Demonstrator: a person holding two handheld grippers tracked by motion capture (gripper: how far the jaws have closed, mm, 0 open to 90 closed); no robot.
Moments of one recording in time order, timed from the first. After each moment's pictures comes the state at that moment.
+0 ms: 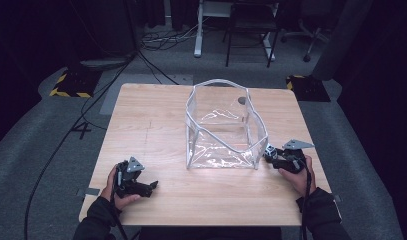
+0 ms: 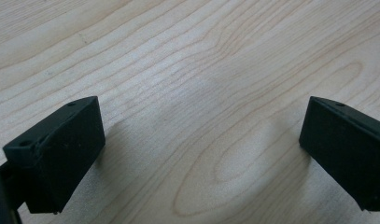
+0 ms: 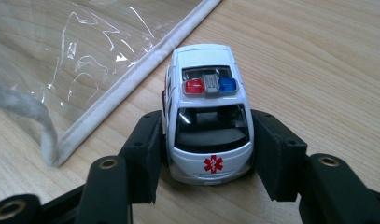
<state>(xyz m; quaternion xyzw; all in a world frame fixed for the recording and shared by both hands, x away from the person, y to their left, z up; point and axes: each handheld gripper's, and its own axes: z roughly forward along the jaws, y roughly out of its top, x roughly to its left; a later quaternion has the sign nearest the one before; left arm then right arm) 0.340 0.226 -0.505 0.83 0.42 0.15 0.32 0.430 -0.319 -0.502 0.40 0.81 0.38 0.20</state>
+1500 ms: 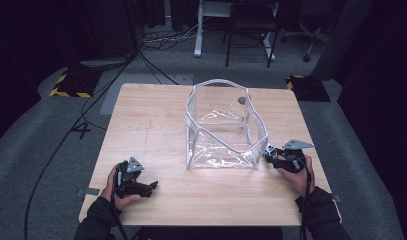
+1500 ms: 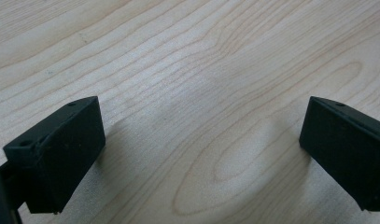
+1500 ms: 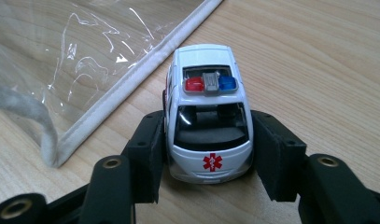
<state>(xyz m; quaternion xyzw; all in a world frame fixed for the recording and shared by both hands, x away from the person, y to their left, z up) 0.339 0.225 -0.505 0.83 0.43 0.15 0.32 0.430 -0.319 -0.502 0.40 0.81 0.38 0.20</state>
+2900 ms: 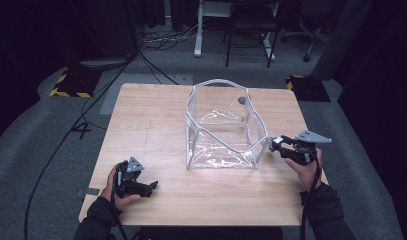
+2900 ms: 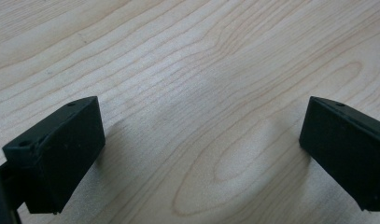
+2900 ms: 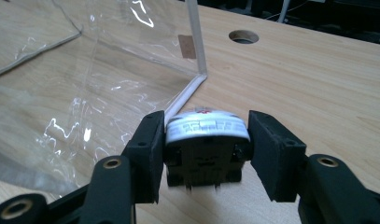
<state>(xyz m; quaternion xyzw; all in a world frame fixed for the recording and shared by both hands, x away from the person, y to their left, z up) 0.340 0.226 -0.505 0.83 0.42 0.15 0.32 0.428 -0.329 -0.454 0.41 0.76 0.45 0.24</state>
